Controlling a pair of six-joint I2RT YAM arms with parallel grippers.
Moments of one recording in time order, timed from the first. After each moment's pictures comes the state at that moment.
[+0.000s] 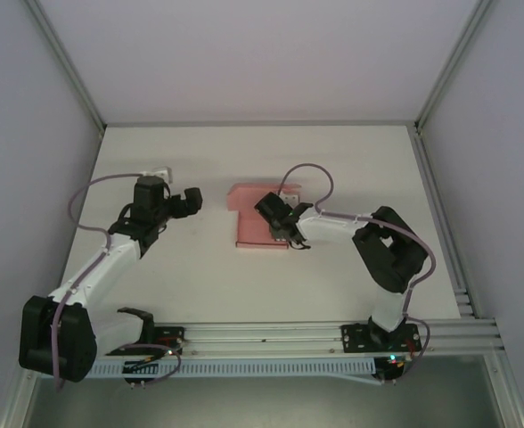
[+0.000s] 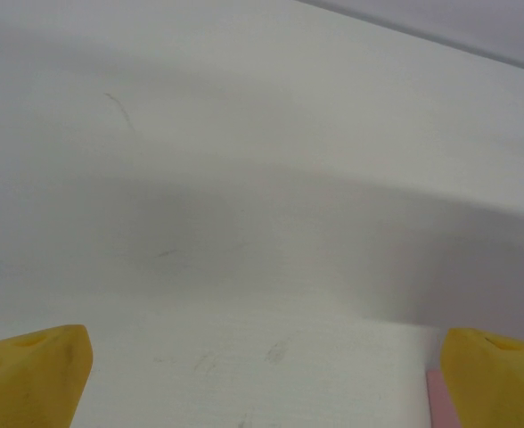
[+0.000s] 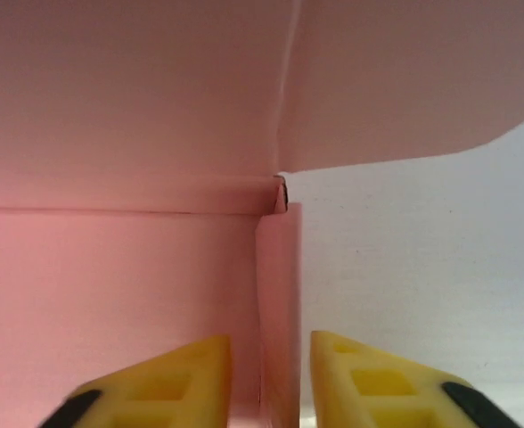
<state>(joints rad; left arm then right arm) -0.29 1.15 0.71 -0.17 -0.03 -0.35 0.82 1.81 1.09 -0.49 0.37 0.74</state>
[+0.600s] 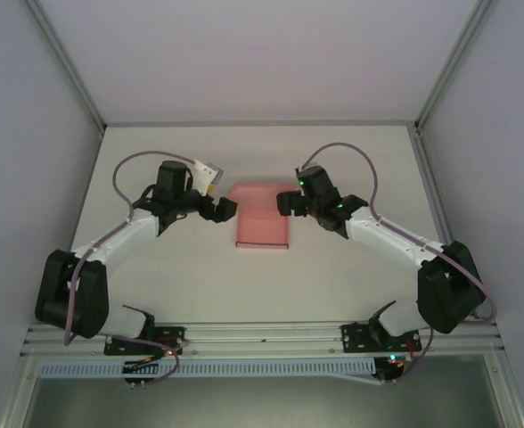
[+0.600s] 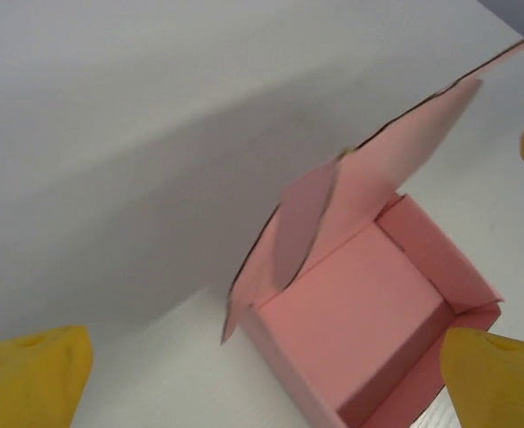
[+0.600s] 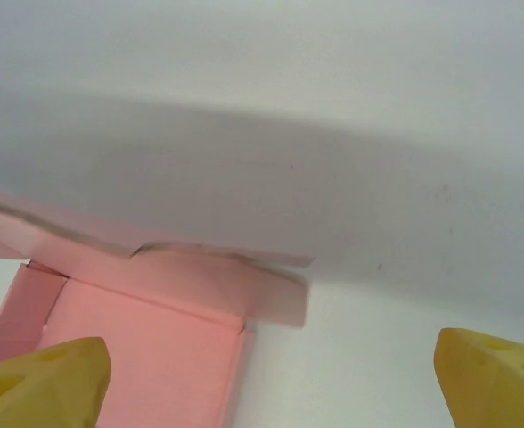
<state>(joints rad) -0.39 1.44 0.92 -0.16 0.47 0.10 0.59 1.43 0.99 -0.32 0.12 0.29</state>
